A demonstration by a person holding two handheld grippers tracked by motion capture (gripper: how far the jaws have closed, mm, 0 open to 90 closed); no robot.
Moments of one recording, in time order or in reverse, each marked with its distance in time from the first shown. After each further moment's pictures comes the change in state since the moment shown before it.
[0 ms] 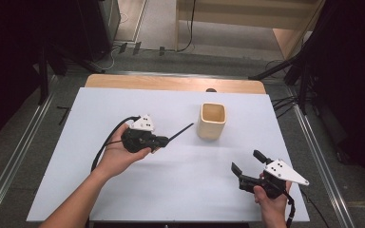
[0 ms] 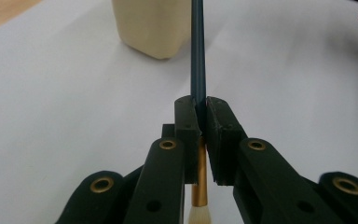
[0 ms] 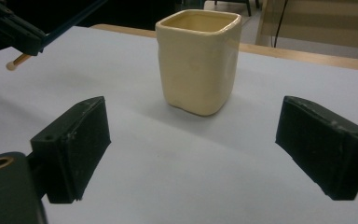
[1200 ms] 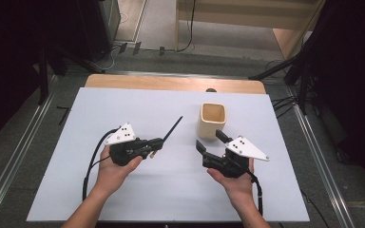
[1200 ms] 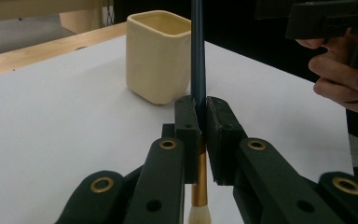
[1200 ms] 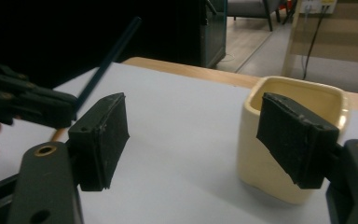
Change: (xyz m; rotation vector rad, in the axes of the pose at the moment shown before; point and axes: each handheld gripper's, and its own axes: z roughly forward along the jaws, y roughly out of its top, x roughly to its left) left arm -0.022 -0.032 -0.022 -0.297 0.037 -0.110; right arm 0.074 0.065 0.059 -0.057 0.080 0.027
